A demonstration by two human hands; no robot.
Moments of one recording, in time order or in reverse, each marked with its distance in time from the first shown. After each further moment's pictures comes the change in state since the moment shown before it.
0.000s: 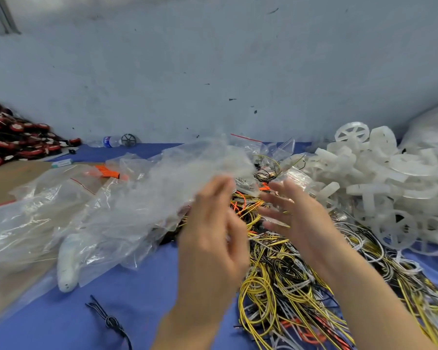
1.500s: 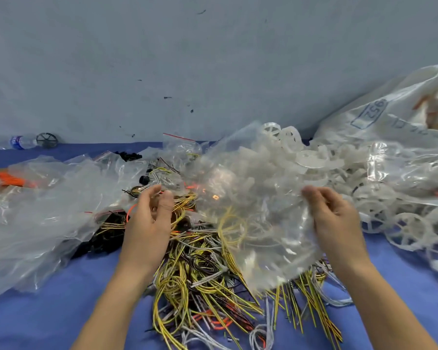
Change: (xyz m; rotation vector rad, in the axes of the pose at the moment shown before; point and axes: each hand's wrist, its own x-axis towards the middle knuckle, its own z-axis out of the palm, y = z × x) left_hand 0.003 -0.015 0.064 -0.395 -0.341 -0.707; right_hand -0.047 0.002 -0.155 -0.230 0.551 -0.201
